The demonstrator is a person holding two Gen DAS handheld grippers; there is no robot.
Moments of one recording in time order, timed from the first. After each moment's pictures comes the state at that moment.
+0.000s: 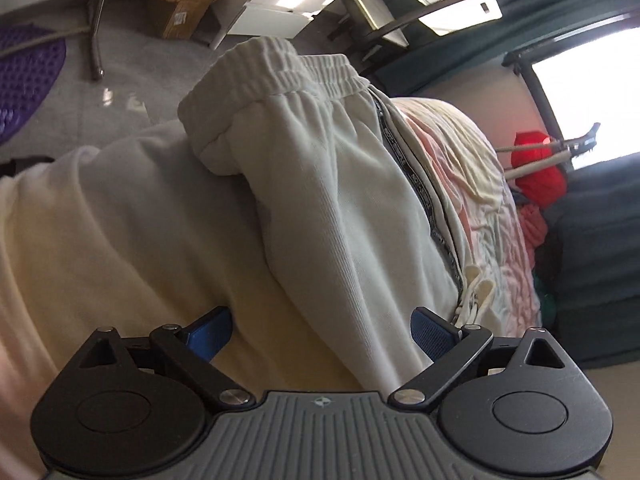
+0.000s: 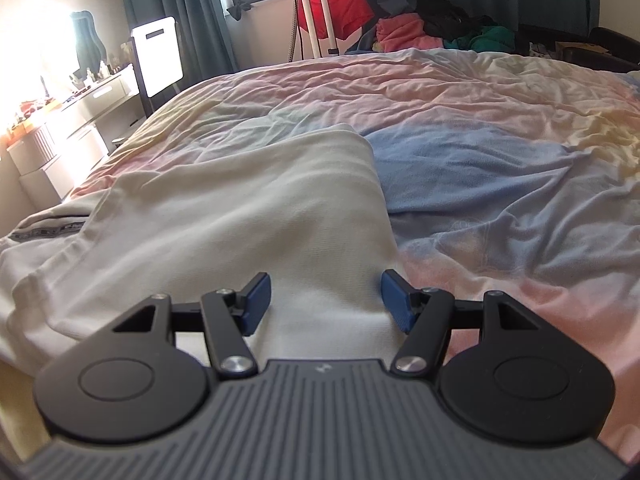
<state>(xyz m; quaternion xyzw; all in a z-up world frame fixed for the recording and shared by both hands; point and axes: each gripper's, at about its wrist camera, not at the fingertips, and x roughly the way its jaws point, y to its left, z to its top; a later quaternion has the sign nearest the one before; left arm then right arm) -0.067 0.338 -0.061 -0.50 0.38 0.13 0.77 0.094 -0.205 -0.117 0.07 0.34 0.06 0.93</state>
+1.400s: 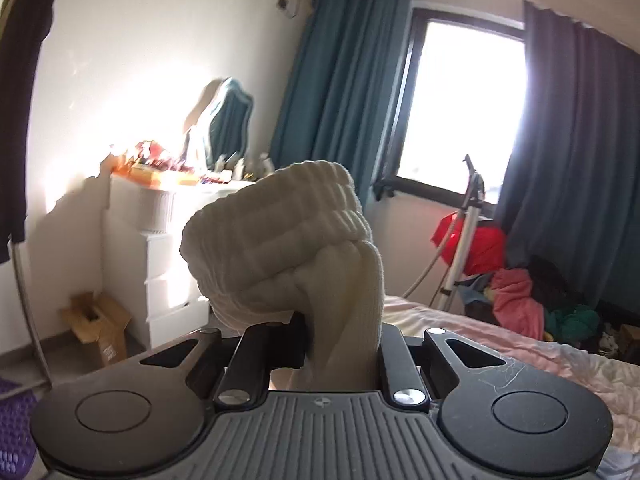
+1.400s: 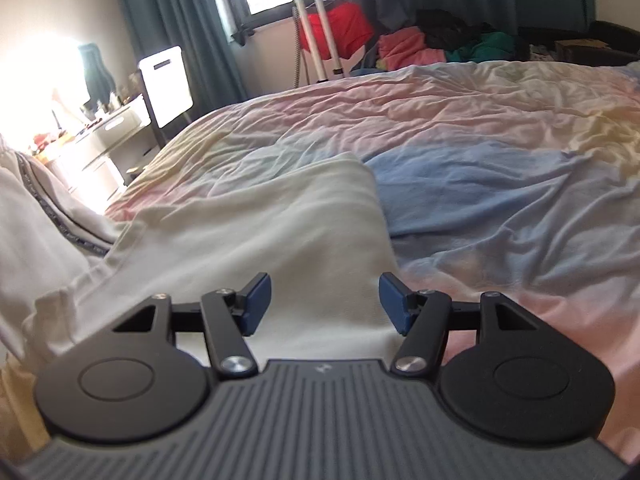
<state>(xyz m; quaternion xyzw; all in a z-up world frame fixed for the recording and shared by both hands) 0.049 0.128 0.113 -0.09 0.10 0.15 0.98 0.086 -0.226 -0.099 0.12 0.31 0.06 0.94</state>
